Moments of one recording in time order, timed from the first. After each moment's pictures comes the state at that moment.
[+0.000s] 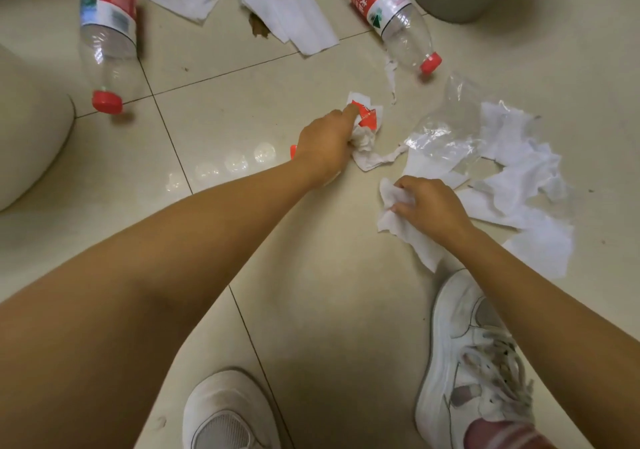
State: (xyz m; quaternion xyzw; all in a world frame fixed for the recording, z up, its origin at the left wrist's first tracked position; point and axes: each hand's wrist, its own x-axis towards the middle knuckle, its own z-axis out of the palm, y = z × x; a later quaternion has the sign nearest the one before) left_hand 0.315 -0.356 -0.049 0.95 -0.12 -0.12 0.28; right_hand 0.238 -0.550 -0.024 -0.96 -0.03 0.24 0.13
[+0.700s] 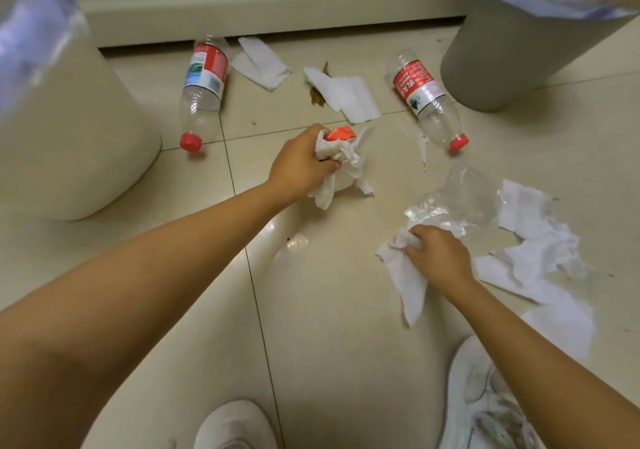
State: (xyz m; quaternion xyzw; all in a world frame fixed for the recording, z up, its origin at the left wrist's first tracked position) left_hand 0.307 -0.257 0.018 0.86 0.06 -0.08 0.49; right_hand 0.246 -0.517 -0.020 -0.97 0.01 0.20 0.11
